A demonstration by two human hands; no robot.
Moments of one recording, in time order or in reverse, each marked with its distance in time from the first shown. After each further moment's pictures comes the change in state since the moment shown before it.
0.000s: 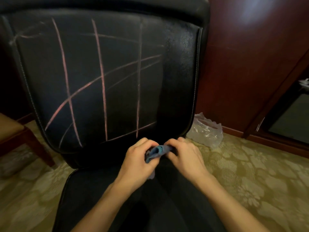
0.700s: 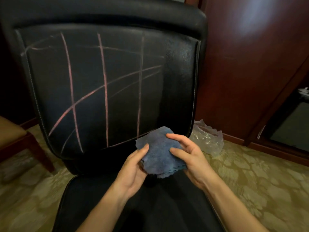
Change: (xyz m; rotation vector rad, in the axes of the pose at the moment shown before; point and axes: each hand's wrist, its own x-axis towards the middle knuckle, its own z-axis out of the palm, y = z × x) left_hand 0.006 0.018 -0.001 -1.251 0.073 -0.683; right_hand -0.004 -0.005 -0.024 1.363 -0.036 0.127
